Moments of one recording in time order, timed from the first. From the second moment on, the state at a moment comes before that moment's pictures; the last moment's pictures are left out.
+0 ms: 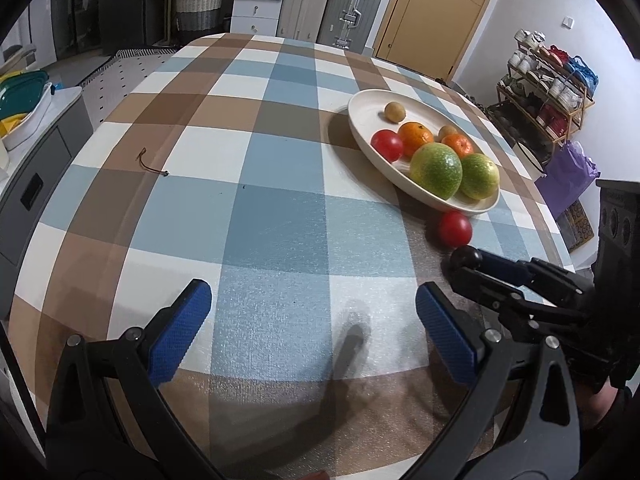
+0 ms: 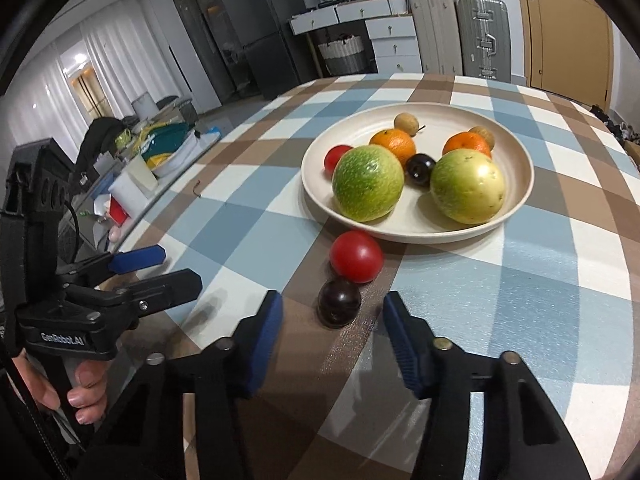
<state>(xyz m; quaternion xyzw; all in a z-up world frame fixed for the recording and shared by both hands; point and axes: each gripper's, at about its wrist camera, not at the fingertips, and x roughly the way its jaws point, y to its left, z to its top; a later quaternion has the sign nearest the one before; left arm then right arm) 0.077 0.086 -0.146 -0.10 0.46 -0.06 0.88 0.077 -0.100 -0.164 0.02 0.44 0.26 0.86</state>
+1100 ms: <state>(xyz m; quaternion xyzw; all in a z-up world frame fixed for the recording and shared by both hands) 0.124 0.015 -0.157 -0.08 0.50 -0.11 0.85 0.062 -0.174 -0.152 0.08 0.40 0.25 0.88</state>
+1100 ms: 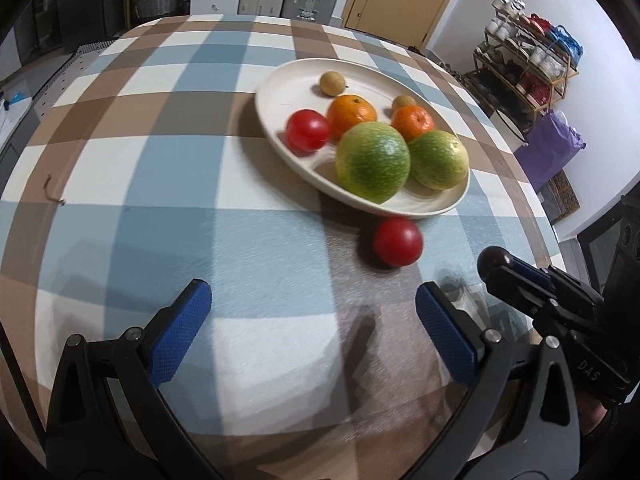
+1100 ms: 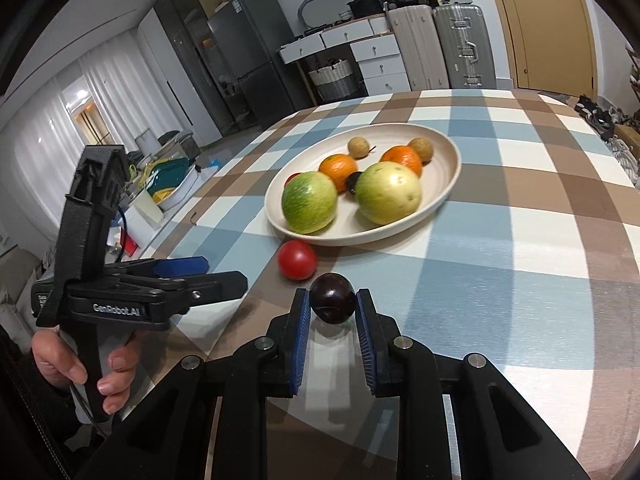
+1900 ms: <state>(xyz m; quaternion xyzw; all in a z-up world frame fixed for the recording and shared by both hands) 0.153 -0.036 -0.162 0.00 0.49 -0.10 0.87 0.056 -0.219 -0.151 0.14 0.39 0.26 0.87</state>
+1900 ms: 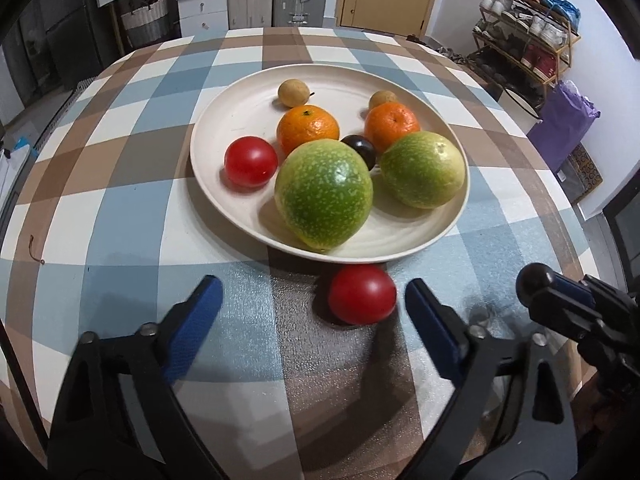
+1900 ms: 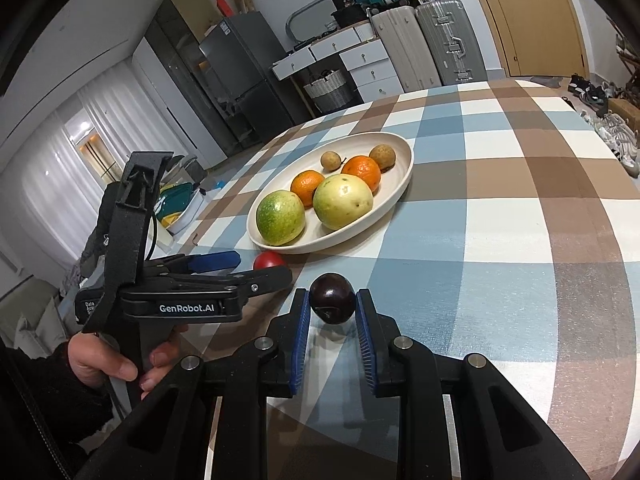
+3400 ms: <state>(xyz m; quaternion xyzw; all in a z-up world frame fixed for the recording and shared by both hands) 0.160 0.008 -0.094 -0.08 0.44 -0.21 0.87 0.114 -0.168 -0.100 0.10 0.36 0.28 0.88</state>
